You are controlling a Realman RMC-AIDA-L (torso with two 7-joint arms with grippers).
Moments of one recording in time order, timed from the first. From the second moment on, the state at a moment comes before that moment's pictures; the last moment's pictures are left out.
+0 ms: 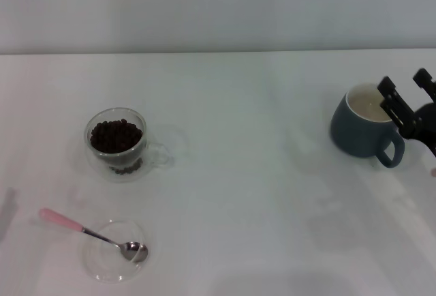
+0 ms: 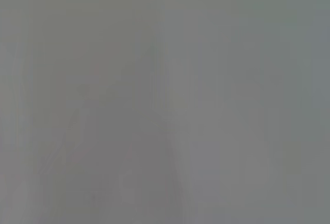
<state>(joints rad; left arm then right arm) -0.18 -2.08 0.09 0.03 -1.63 -1.47 2.48 0.22 1.98 -2.28 -0.34 0.61 -1.27 0.34</state>
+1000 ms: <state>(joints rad) -0.20 -2.07 0.09 0.06 -1.59 -1.48 2.50 0.11 2.01 -2.40 -0.30 0.61 -1.21 0.33</state>
